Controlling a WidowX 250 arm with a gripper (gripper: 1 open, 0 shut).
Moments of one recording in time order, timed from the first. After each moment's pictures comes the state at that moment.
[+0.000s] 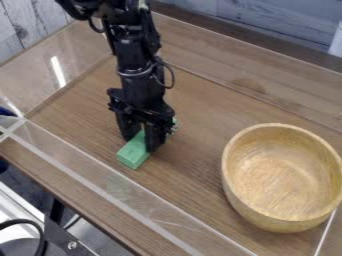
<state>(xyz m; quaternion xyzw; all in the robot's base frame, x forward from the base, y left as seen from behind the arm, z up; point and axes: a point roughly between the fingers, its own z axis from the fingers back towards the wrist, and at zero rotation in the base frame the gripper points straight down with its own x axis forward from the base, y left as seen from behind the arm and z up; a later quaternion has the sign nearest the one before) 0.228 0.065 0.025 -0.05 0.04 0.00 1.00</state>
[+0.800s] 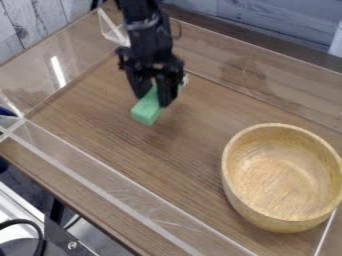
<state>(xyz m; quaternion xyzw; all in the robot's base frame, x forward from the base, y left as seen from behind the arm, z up) 0.276 0.078 0.067 -0.07 -0.01 0.02 1.00</state>
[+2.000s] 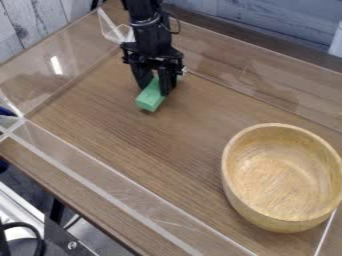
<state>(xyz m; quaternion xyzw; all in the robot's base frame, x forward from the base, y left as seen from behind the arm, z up) 0.312 0.109 0.038 -0.06 -0.02 0.04 1.00</state>
